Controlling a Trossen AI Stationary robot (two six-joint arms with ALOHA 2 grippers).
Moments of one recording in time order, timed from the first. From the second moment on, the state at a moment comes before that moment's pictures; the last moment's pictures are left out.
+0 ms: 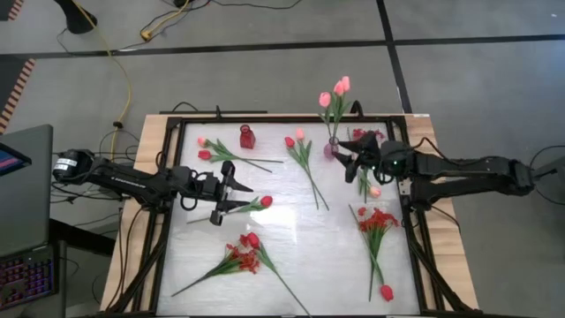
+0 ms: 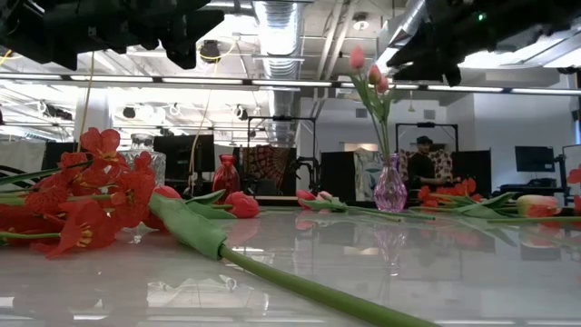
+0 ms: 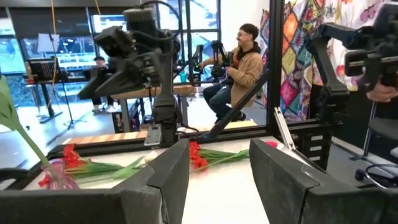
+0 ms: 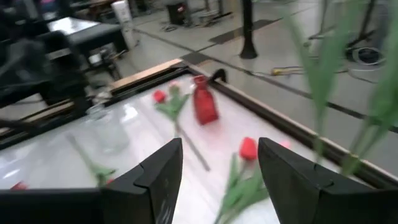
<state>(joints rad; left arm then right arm) -0.05 1.03 0.31 0.84 0.10 0.03 -0.14 0.83 0.58 0.00 0.37 0.25</state>
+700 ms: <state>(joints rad) -0.05 1.03 0.80 -0.31 -0.15 0.01 0.19 1.24 0.84 -0.05 0.37 0.26</state>
